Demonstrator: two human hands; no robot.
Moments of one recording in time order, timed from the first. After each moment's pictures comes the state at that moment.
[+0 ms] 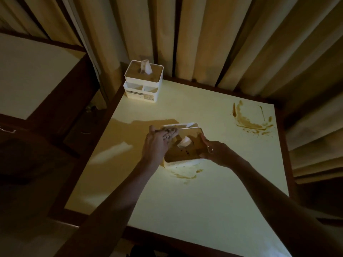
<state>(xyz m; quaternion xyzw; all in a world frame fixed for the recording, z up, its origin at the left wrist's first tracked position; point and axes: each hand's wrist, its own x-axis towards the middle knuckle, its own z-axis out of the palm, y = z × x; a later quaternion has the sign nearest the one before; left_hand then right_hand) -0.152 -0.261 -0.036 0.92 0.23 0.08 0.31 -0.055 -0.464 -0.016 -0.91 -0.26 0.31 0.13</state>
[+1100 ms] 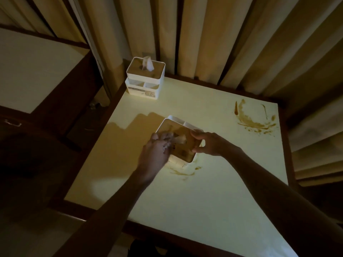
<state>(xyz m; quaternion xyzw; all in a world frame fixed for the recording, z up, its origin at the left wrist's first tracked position) -0.189 -0.285 -0.032 0.93 0.22 0.08 0.30 -0.035 -0.451 -0.025 -0.88 -0.34 0.31 0.13</state>
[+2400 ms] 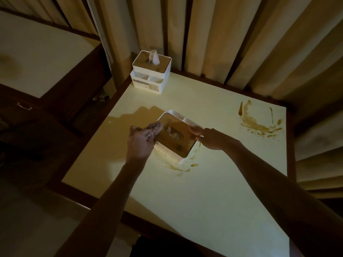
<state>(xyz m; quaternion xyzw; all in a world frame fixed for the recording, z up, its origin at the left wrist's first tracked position) -0.195 -0.273 -0.049 0.87 0.32 0.19 0.31 -0.028 -0.451 -0.007 -0.85 -0.40 0.32 0.06</state>
